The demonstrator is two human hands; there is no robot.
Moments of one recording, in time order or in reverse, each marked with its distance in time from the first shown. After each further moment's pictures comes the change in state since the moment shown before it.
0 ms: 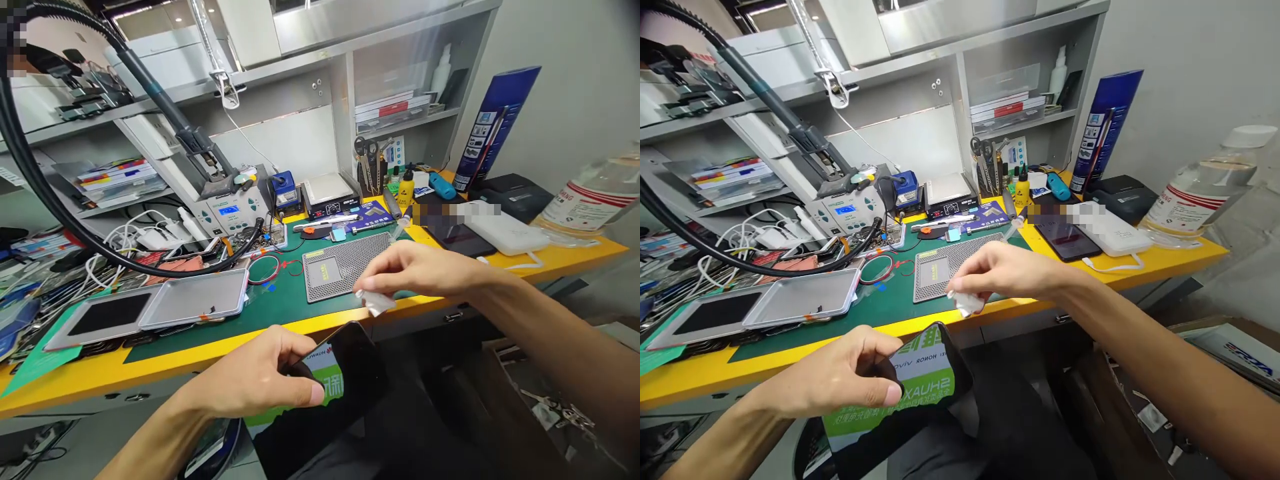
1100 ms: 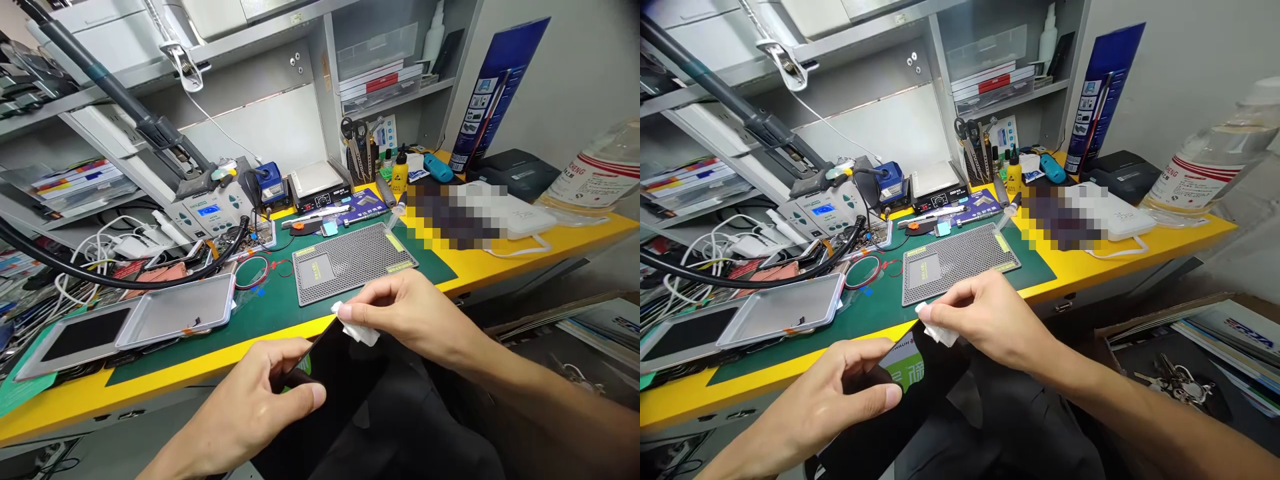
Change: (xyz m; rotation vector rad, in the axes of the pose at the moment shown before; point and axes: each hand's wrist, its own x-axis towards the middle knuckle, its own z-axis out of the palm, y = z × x) left_hand 0.000 -0.005 0.016 0.035 0.294 -0.035; right_hand -0.006 0.021 0.064 0.203 0.450 0.020
